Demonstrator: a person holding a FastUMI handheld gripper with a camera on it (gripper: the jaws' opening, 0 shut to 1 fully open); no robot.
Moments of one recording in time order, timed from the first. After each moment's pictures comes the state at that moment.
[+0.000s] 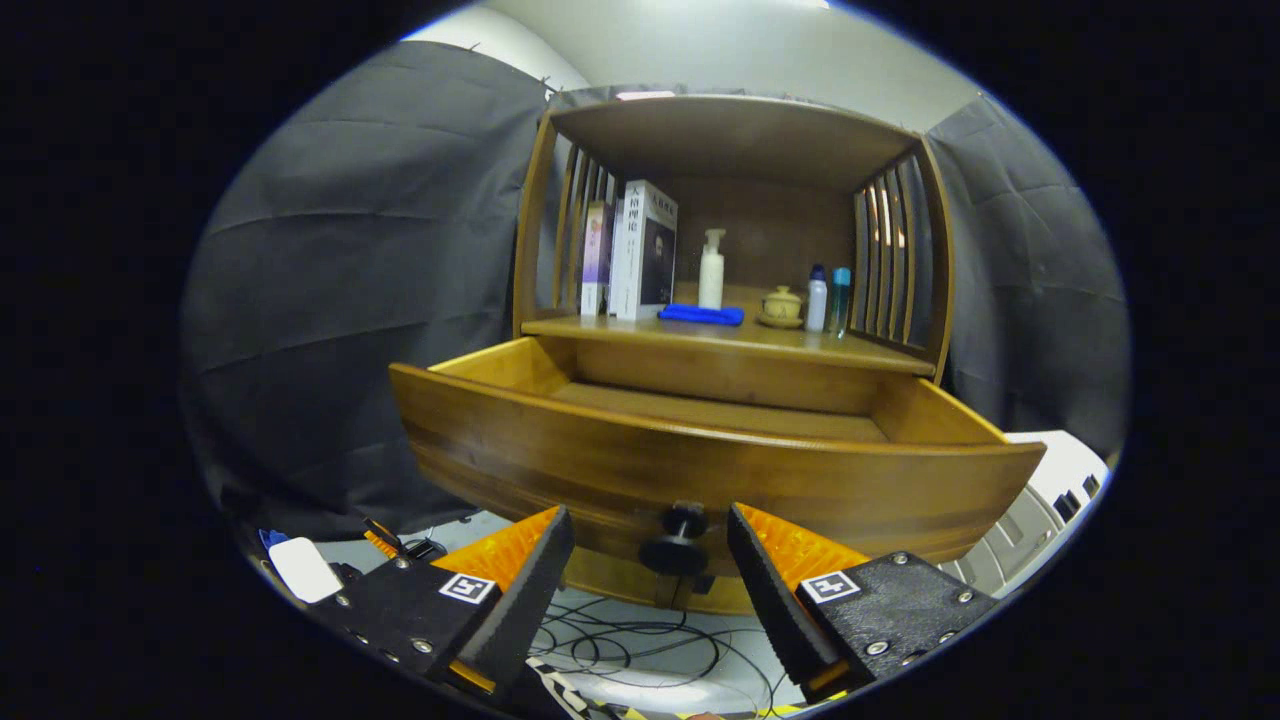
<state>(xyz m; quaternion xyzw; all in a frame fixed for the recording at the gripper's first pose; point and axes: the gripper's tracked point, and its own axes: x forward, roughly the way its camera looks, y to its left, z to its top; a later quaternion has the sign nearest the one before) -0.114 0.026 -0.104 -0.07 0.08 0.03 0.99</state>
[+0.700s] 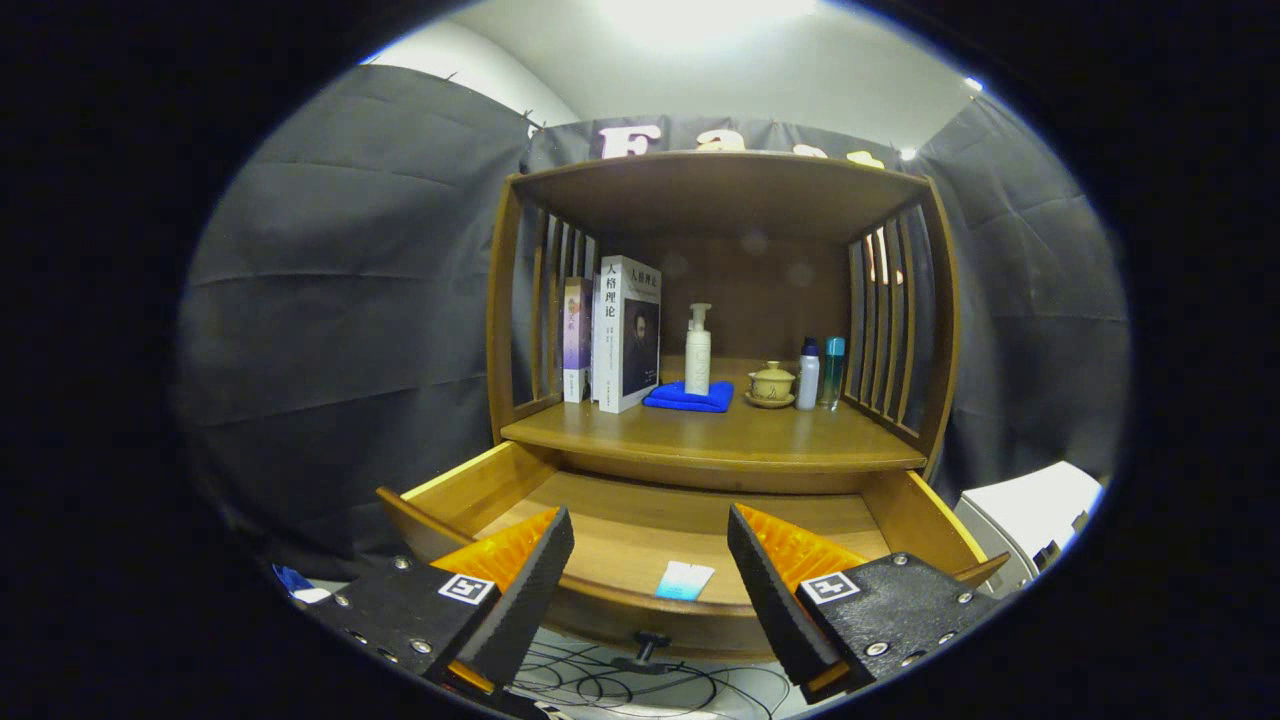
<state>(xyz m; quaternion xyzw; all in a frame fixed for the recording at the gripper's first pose) -0.051 0.013 -0.004 -0.04 0.05 0.03 1.00</state>
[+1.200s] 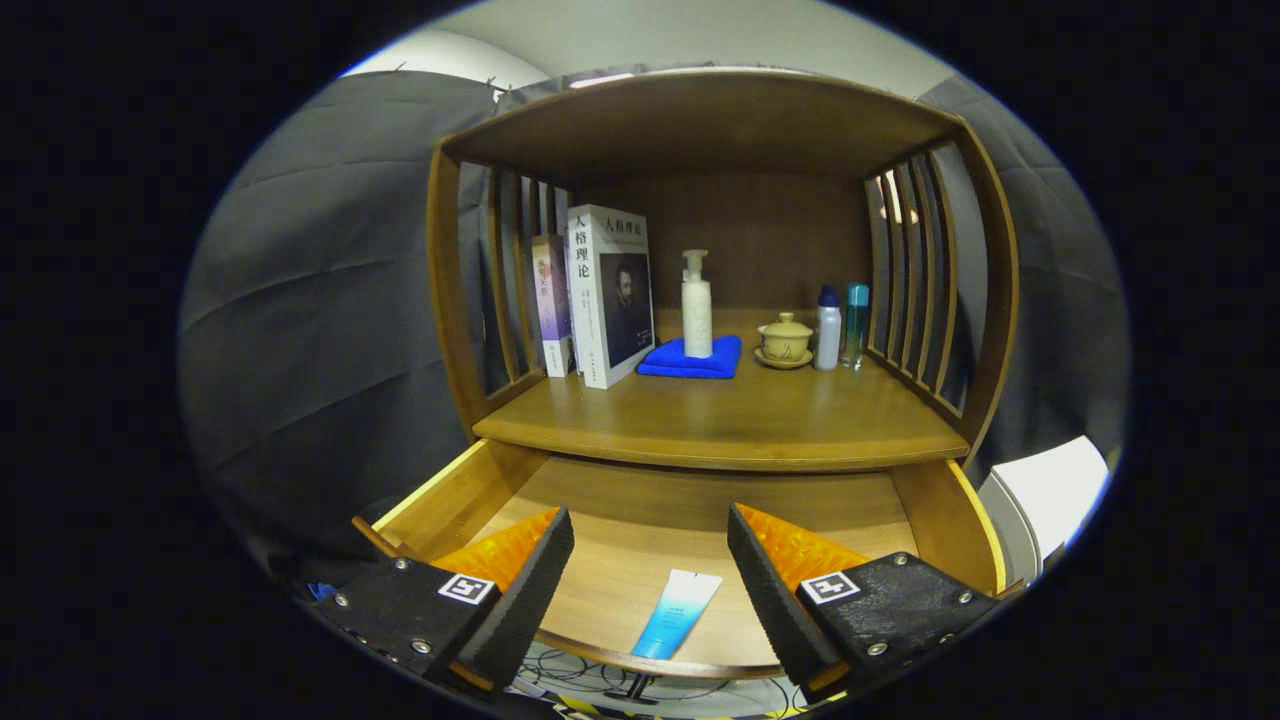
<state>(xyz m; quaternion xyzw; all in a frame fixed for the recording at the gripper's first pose) 0.015 0.000 -0.022 0.00 0.16 0.03 0.99</state>
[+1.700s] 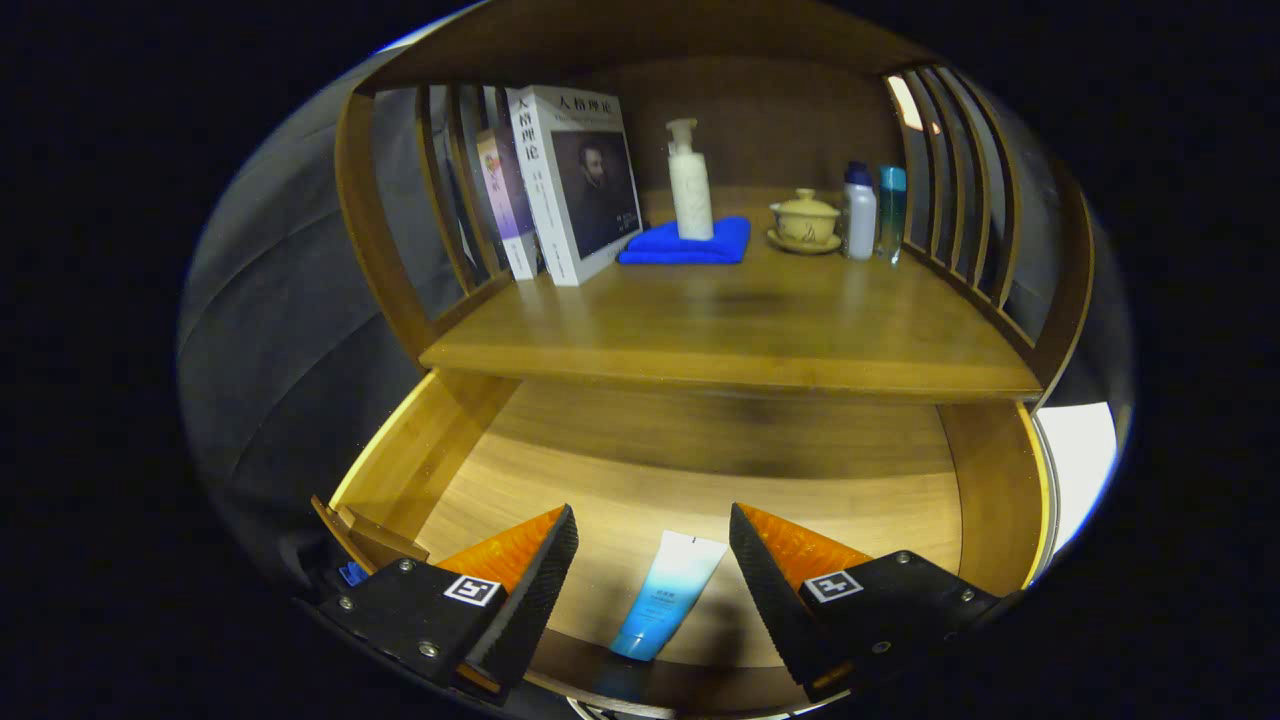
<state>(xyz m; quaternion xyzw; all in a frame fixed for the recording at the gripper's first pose) 0.047 -0.012 -0.104 0.02 0.34 0.05 0.94</state>
